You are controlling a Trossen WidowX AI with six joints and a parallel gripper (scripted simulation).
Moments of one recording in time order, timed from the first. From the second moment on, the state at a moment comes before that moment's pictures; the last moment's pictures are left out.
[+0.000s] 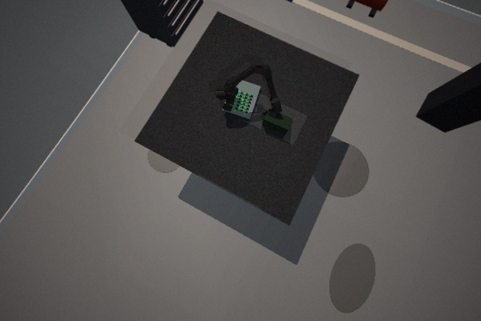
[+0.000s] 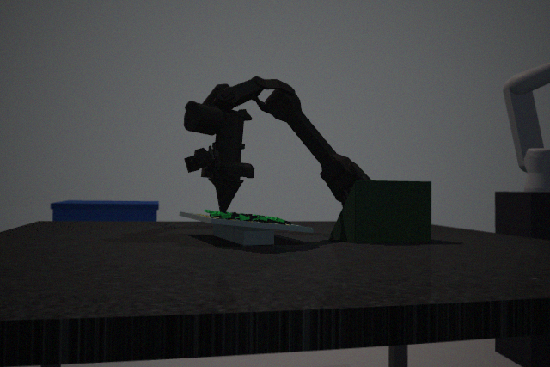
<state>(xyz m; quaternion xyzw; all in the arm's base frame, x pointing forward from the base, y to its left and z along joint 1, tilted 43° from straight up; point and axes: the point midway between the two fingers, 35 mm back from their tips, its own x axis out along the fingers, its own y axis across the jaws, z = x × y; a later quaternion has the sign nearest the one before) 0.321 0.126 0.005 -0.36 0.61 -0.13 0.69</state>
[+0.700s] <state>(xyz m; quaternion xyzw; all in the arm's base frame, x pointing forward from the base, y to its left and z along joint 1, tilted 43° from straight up) 0.322 0.125 0.003 -0.36 0.61 -0.13 0.69</state>
